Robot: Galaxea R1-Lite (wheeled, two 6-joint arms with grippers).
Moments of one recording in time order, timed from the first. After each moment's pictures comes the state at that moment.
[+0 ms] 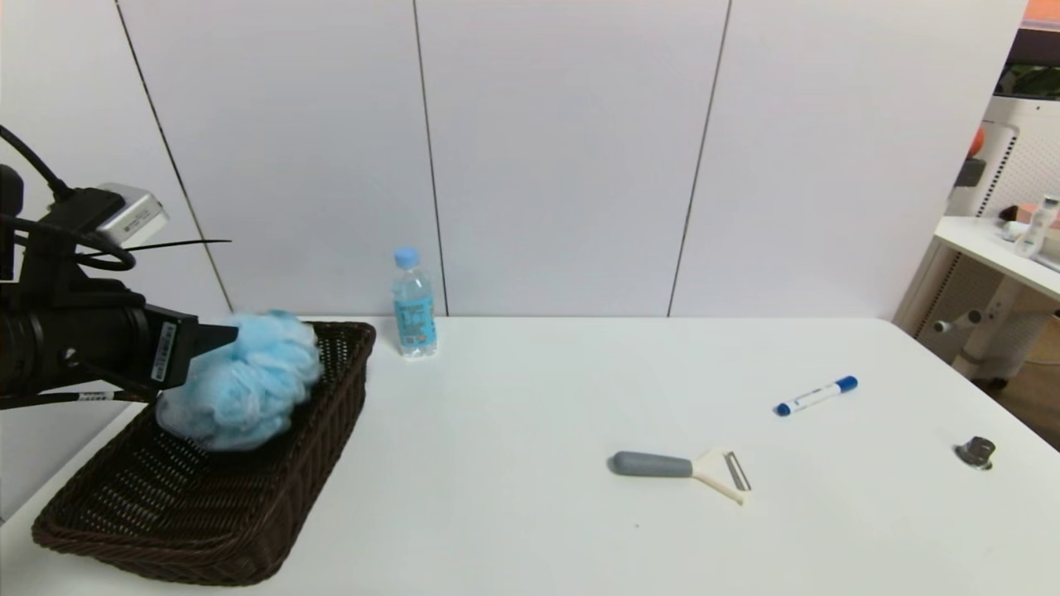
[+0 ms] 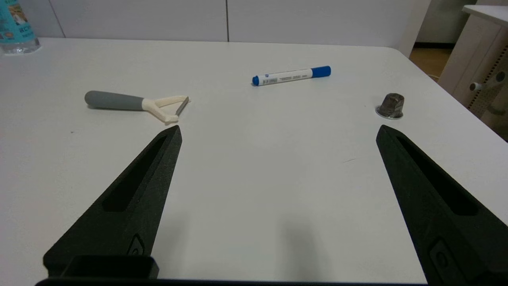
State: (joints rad) left arm -0.02 1.33 -0.91 0.07 -0.07 0.20; right arm 0.00 0.00 0.00 0.00 0.02 -0.02
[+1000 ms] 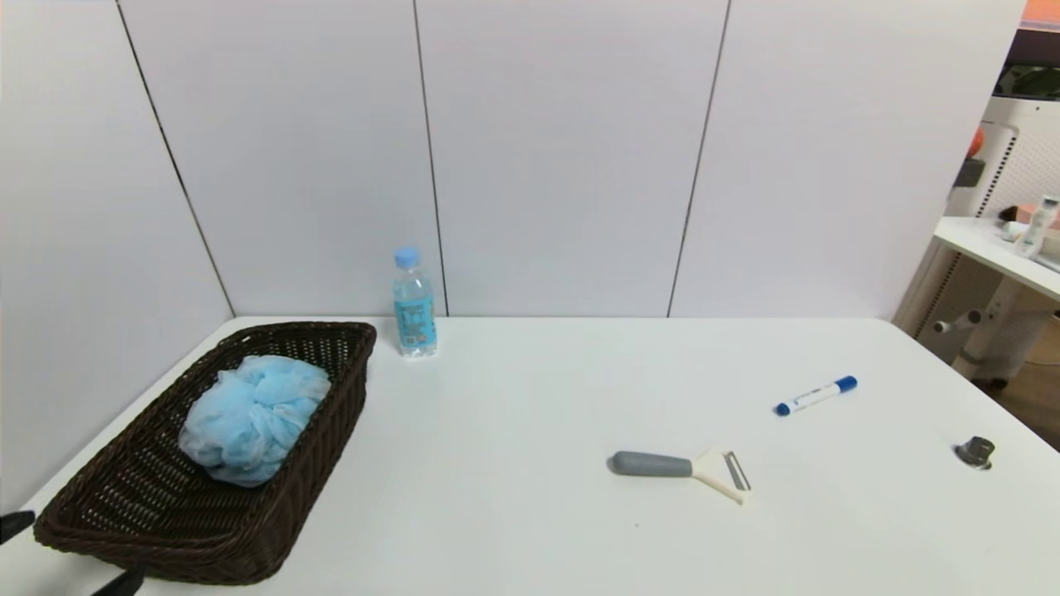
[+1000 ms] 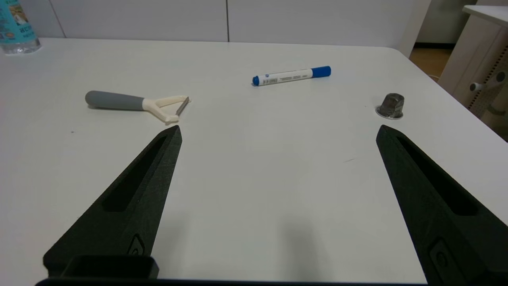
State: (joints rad) left arm -0.02 0.59 -0.35 0.08 -0.09 0.22; right arm 0.00 0.00 0.00 0.00 0.02 -0.02
